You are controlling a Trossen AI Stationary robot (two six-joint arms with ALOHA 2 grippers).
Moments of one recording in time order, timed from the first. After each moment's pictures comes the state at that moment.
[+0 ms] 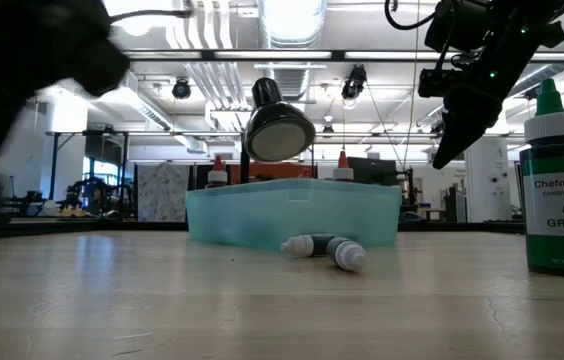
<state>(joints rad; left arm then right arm) -0.47 1.57 1.12 -0.95 0.11 -1.51 -0.24 1.06 0.68 -0.61 0.21 0.16</state>
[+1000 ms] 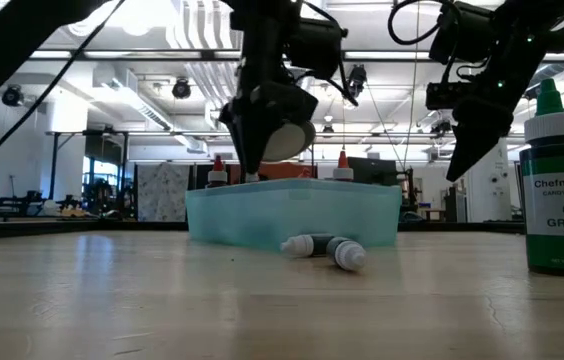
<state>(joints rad) 0.15 2.13 1.96 -1.39 -0.07 -0.30 -0.24 1.06 0.64 -0.65 0.21 0.22</state>
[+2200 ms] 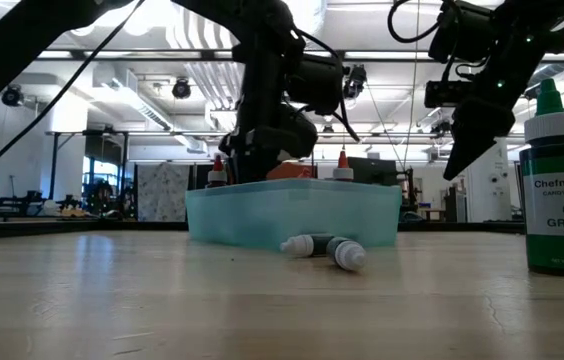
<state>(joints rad) 0.15 2.17 1.84 -1.26 -0.08 -0.26 -0.25 1.06 0.64 -0.63 0.21 0.15</state>
